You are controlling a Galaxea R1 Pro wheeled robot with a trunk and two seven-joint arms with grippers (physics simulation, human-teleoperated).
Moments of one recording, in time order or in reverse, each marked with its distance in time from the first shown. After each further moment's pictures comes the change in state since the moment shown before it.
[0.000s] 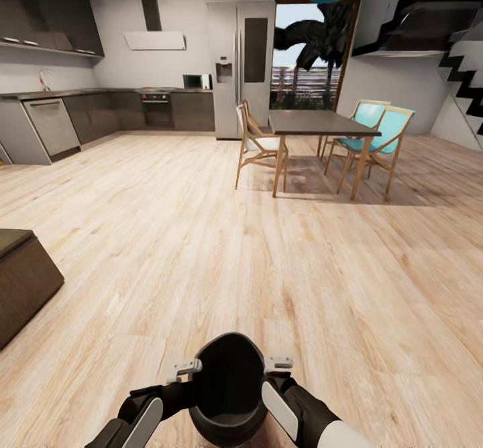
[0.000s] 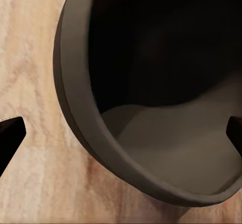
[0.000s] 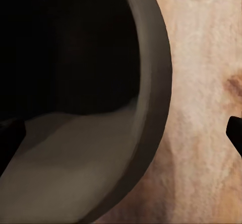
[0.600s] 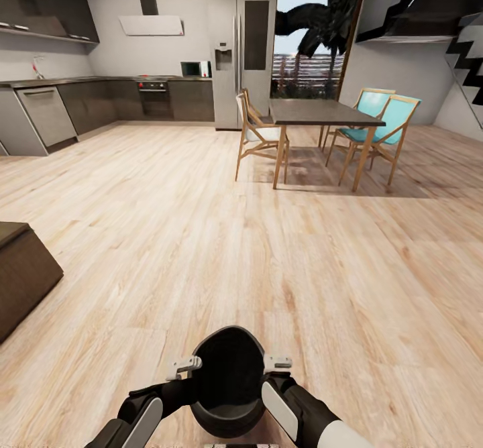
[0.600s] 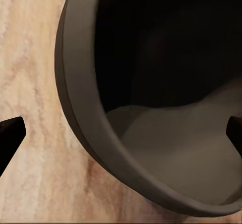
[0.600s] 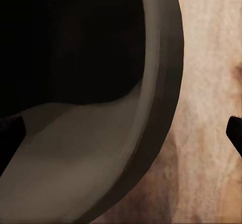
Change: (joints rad) left arm 0.000 0.001 0.000 0.001 0.000 -0.043 -0.005; right arm -0.001 0.000 0.003 0.000 -0.001 -0.004 0.007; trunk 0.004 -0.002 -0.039
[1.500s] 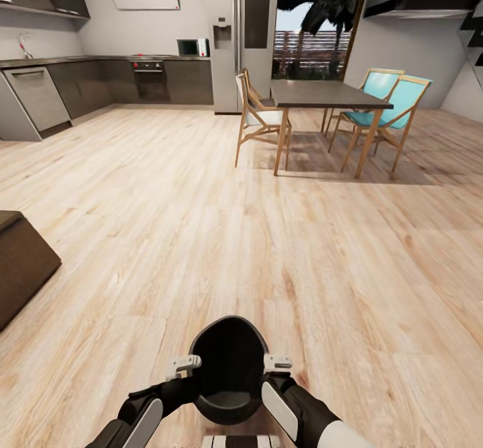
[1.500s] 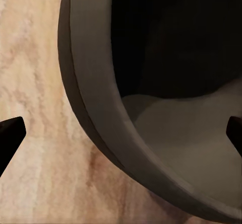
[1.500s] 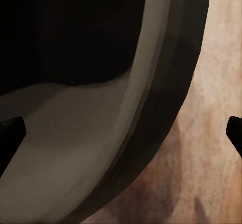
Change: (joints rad) left arm 0.000 -0.001 -0.001 0.009 0.000 -0.038 0.000; right arm 0.001 0.000 0.000 0.000 0.001 -0.003 0.000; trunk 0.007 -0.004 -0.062
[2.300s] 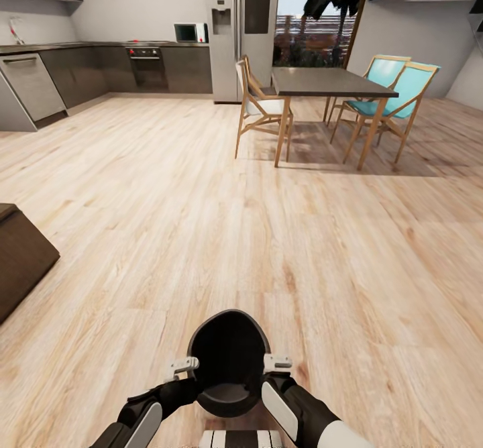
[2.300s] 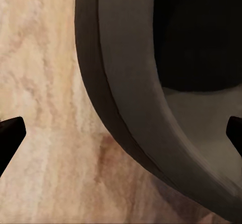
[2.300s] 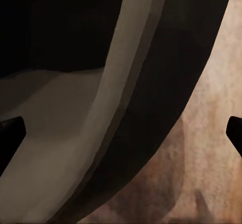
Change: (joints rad) left arm 0.000 -0.001 0.002 0.040 -0.004 -0.056 0.001; right arm 0.000 0.000 0.000 0.000 0.000 -0.001 0.000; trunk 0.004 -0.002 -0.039
